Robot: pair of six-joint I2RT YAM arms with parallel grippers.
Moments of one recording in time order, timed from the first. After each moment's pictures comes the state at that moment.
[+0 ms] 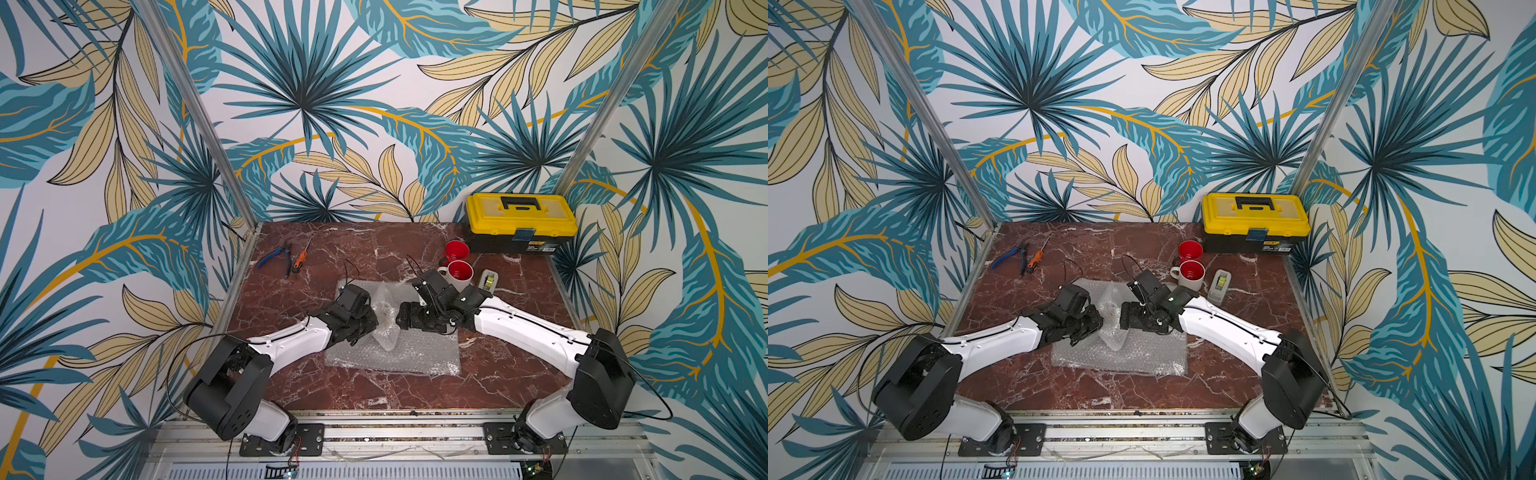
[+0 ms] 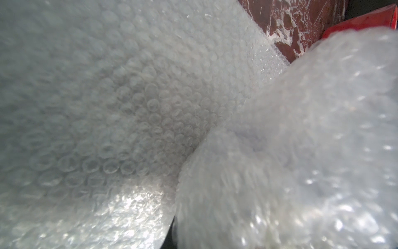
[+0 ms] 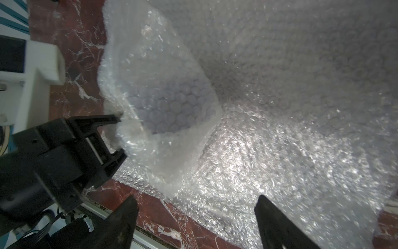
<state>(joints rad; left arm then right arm) -0.57 1.47 0.76 -0.18 0.11 -1.04 0.76 1.54 1.17 -0.64 -0.07 0.76</state>
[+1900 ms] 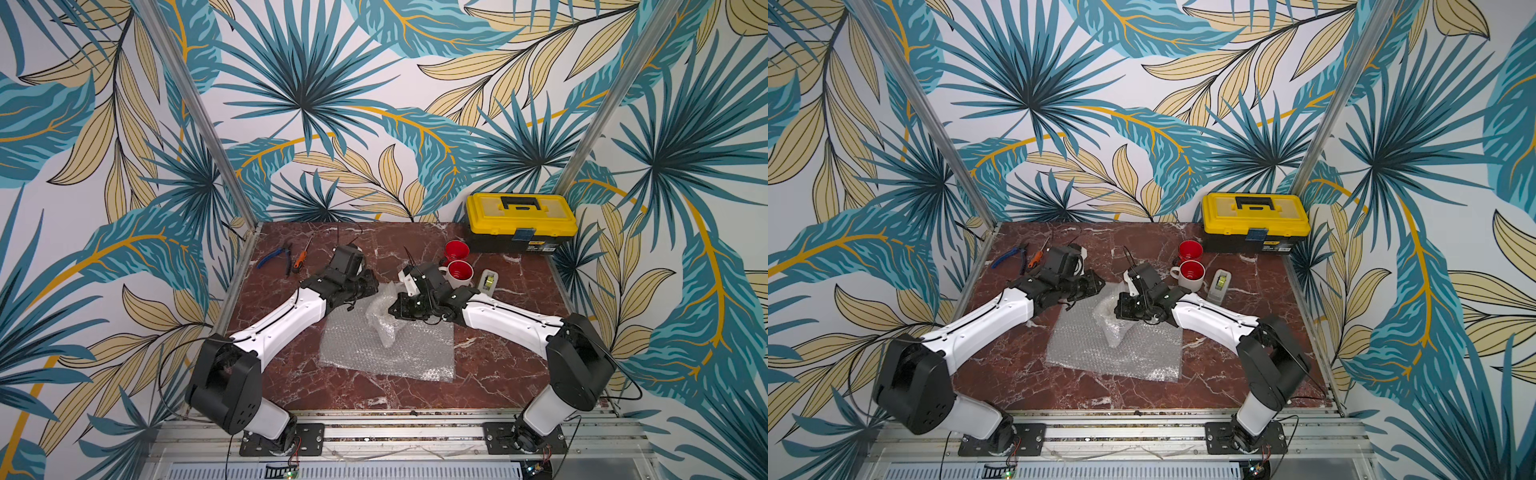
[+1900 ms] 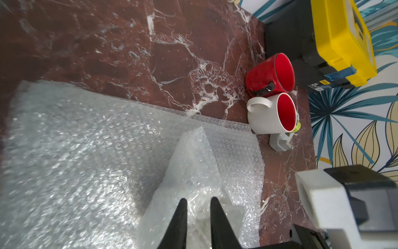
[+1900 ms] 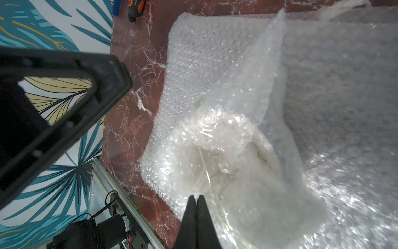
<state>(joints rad) -0.48 1.54 1.13 -0.36 0.18 -0.71 0.70 1.67 1.14 -0.28 -0.29 0.73</state>
